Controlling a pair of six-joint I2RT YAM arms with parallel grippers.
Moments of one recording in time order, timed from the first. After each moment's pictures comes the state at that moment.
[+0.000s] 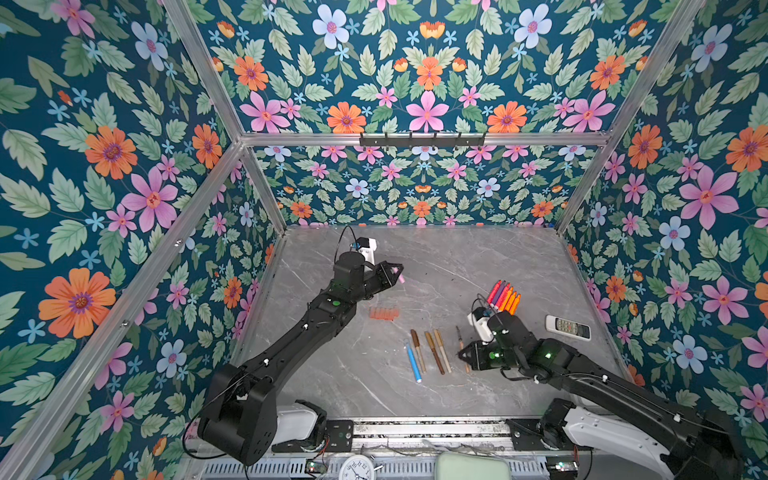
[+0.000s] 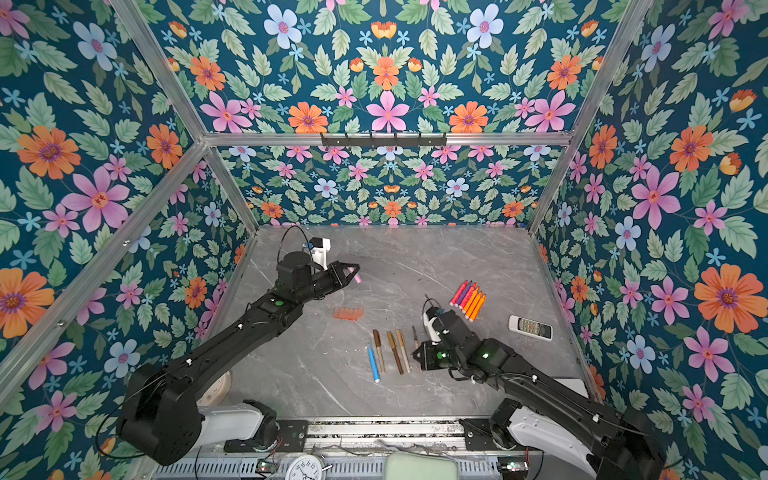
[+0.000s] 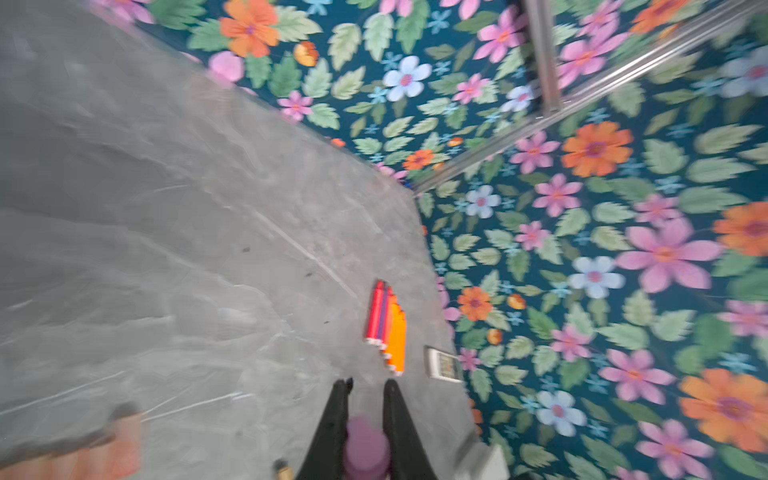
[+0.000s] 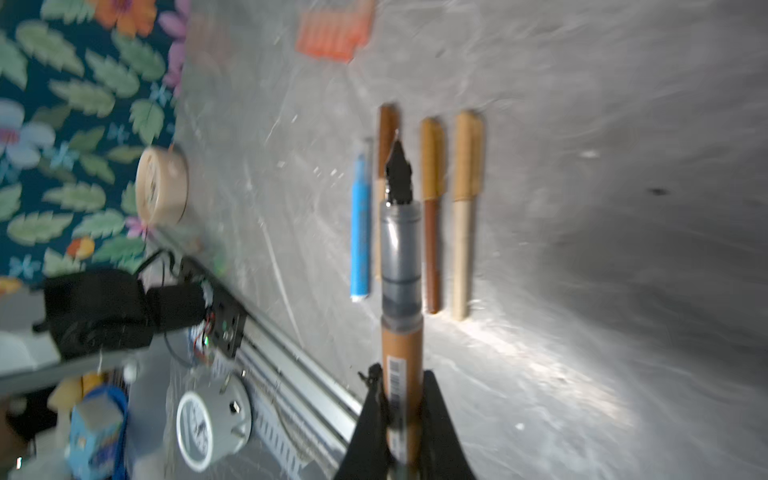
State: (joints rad) left arm -0.47 1.29 0.89 -0.02 0.25 -0.76; right arm 0.66 0.91 0.61 -0.56 -0.22 0.69
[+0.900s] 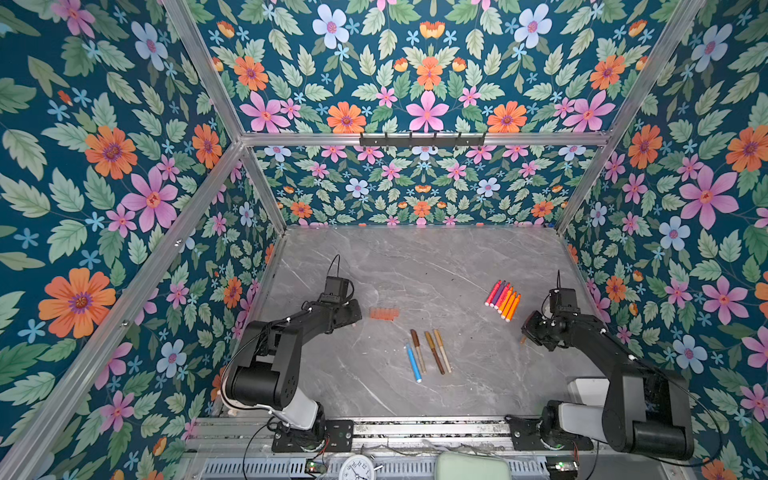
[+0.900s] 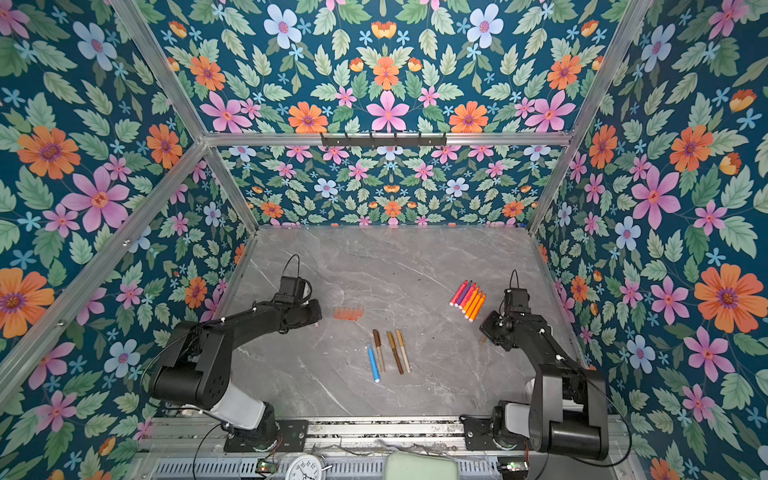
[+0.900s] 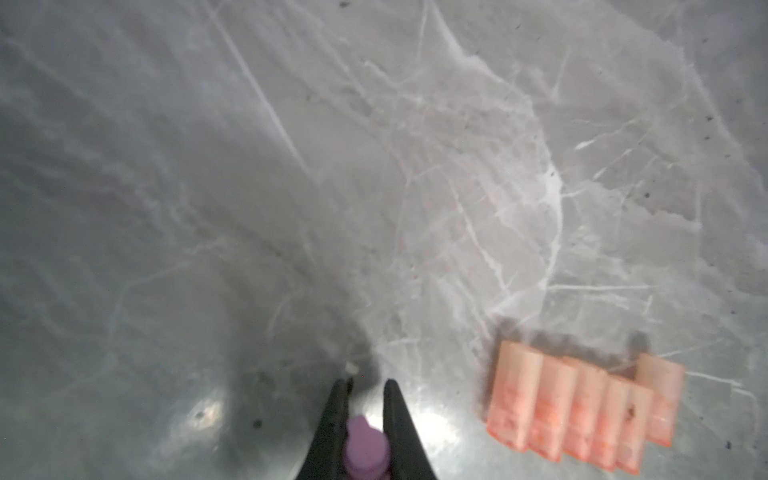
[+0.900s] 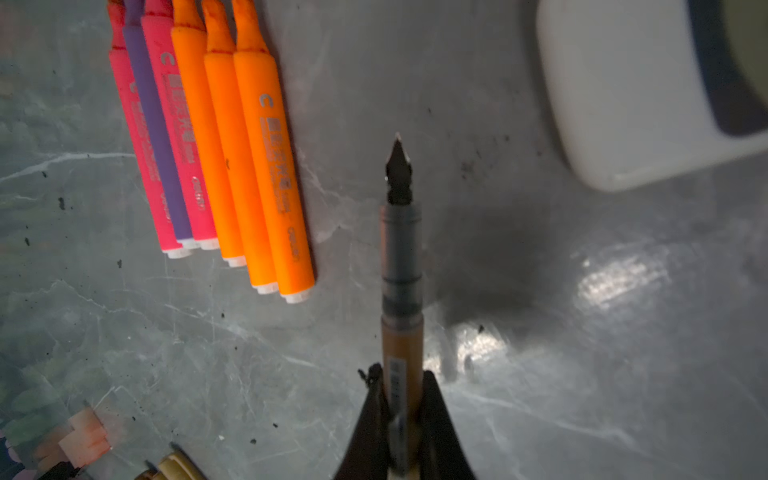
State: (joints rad) left arm -0.21 1.60 0.75 -0.16 0.07 -0.44; right arm -0.14 1.32 0.64 -0.49 -0.22 0.63
